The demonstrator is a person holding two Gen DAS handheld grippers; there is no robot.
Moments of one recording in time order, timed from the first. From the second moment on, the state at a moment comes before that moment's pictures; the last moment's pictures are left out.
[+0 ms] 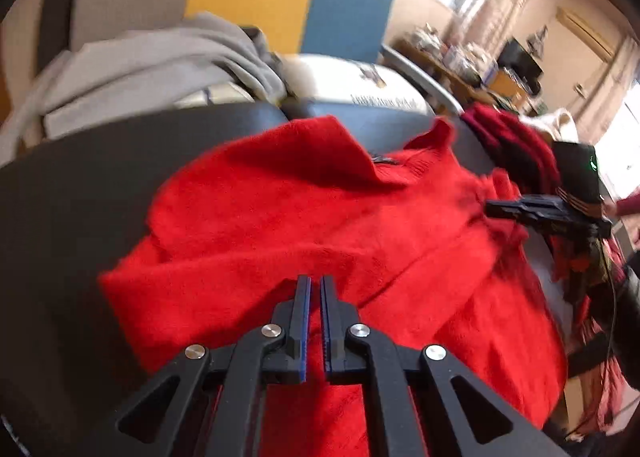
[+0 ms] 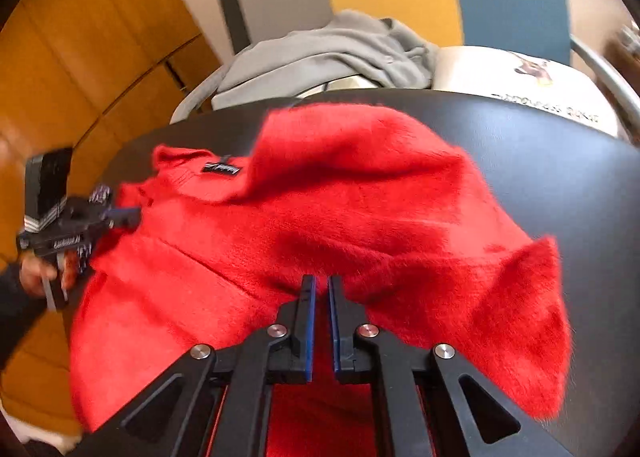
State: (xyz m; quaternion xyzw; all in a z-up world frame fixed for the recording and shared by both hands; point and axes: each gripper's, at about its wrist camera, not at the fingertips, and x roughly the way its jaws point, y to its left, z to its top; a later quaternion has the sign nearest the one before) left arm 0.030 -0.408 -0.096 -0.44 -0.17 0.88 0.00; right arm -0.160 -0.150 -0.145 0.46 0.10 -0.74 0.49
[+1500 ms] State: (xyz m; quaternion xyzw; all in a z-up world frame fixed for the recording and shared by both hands) left arm 0.007 -0.390 -0.112 -0.45 -0.12 0.88 0.05; right arm -0.129 -0.182 -0.147 0.41 0.14 -0.72 0.53
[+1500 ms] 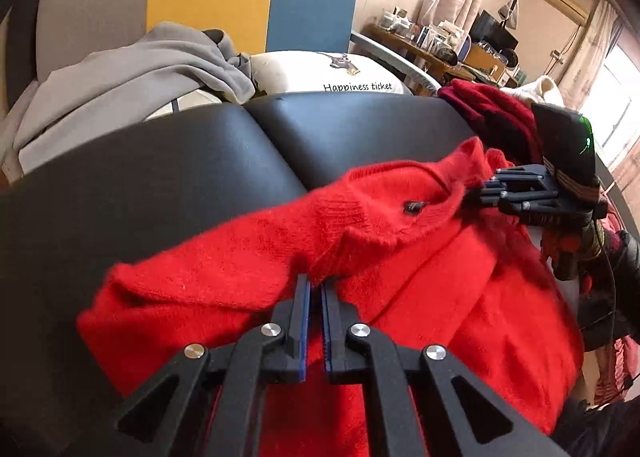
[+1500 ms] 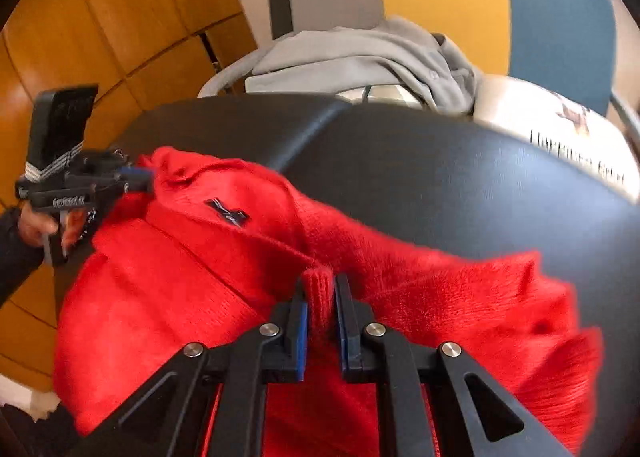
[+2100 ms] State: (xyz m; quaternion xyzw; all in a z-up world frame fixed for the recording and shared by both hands) left arm 0.033 -0.375 -0.109 -0.47 -0.07 0.88 0.03; right arm -0.111 -0.180 -0.113 0.47 0.10 -0.71 0.53
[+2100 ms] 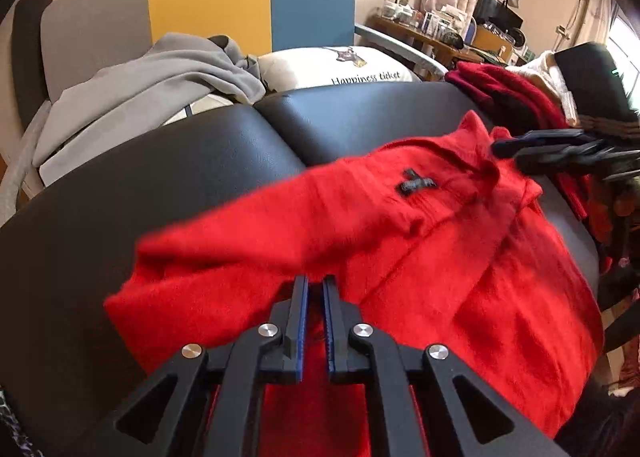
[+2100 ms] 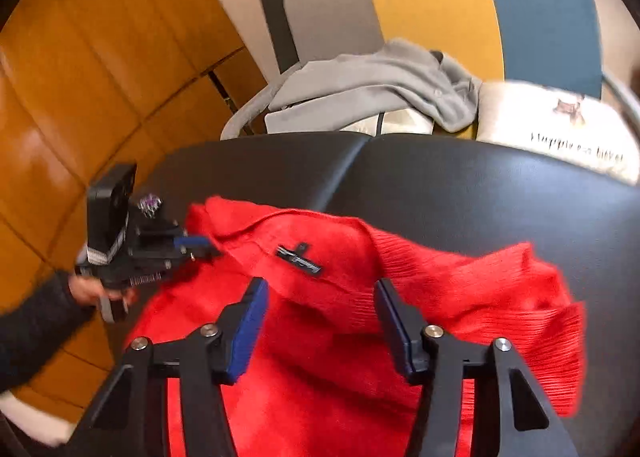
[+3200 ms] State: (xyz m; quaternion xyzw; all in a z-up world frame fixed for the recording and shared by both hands) left arm -0.023 -0.357 -0.102 -0.42 -0.09 0.90 -0.07; right arm -0.104 -0.185 -0.144 0.45 0.11 -0.74 0.49
